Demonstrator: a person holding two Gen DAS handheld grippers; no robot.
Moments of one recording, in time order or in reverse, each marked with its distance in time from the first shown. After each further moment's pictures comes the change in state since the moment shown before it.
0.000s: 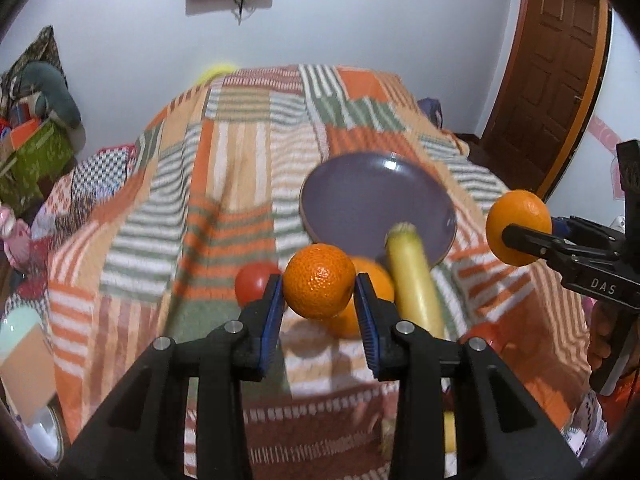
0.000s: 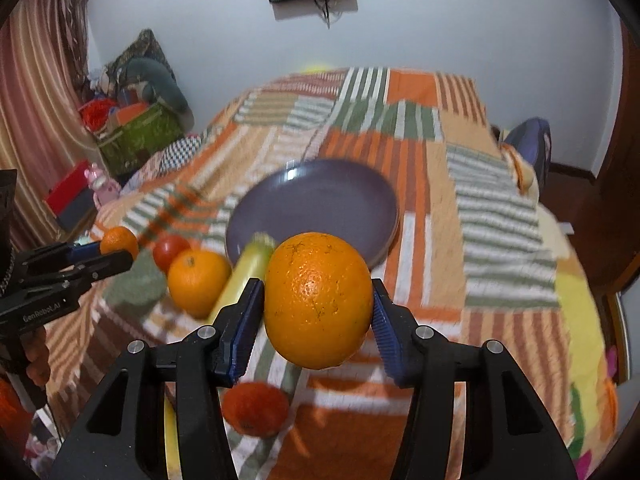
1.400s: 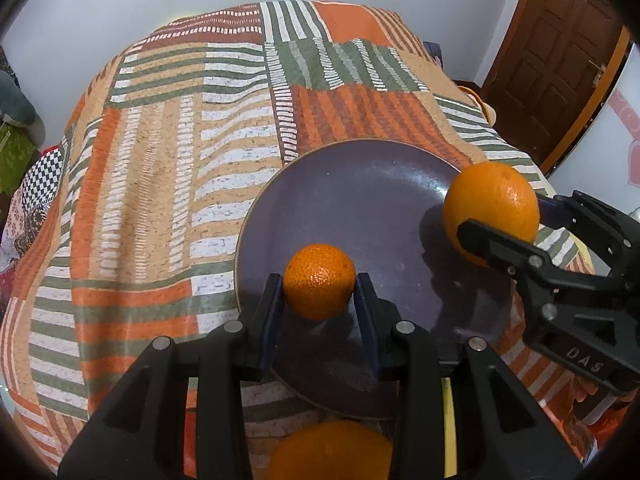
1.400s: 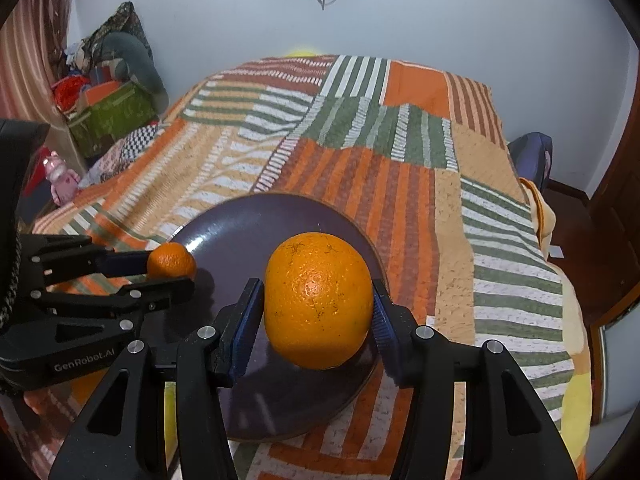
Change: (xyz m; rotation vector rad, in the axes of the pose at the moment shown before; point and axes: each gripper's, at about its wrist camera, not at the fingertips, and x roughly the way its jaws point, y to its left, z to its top) left arm 0.166 -0.017 0.075 0.043 0.245 -0.042; right arm 0.104 -0.019 0.053 -0.077 0.081 -0.086
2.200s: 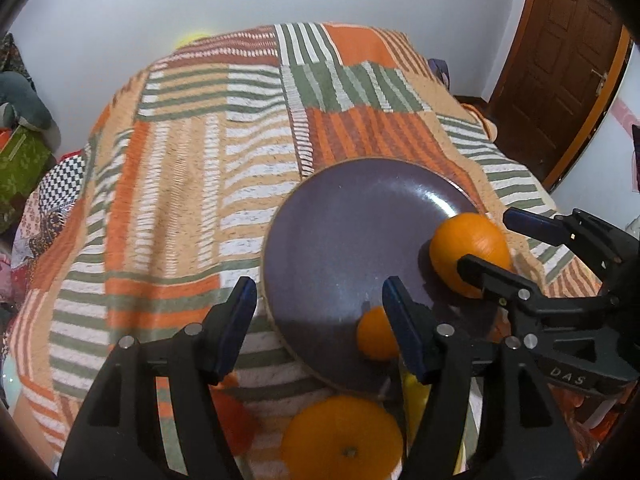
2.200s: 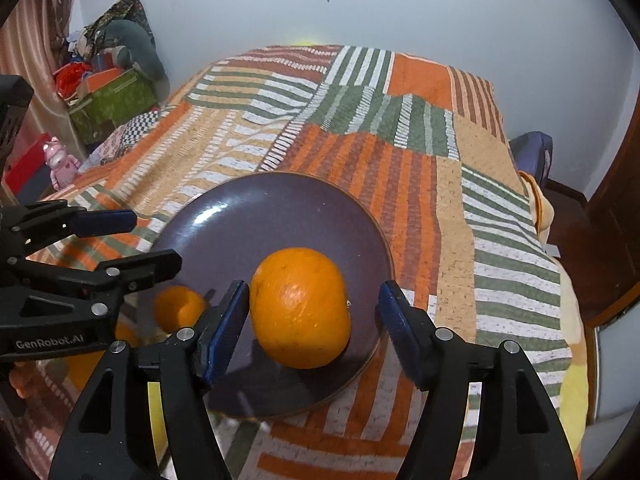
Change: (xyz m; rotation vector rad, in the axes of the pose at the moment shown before) left arm -0.039 0.002 -0.010 -0.013 -0.078 0.040; right arm -0.009 0.006 -0.008 -0.020 0.025 -0.004
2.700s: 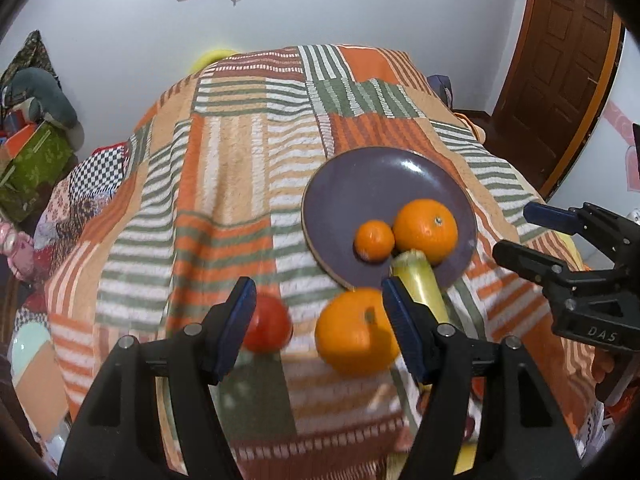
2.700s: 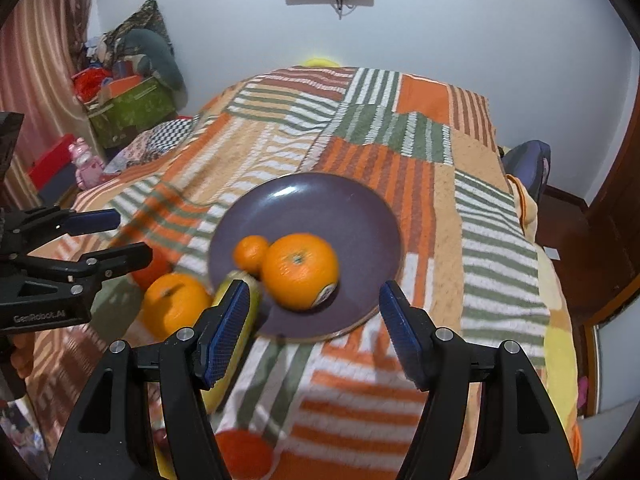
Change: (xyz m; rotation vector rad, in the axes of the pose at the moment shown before) left arm -0.077 0.013 -0.065 -0.027 -0.063 0.036; right arm -0.063 0.031 -0.028 -0.013 -0.035 0.032
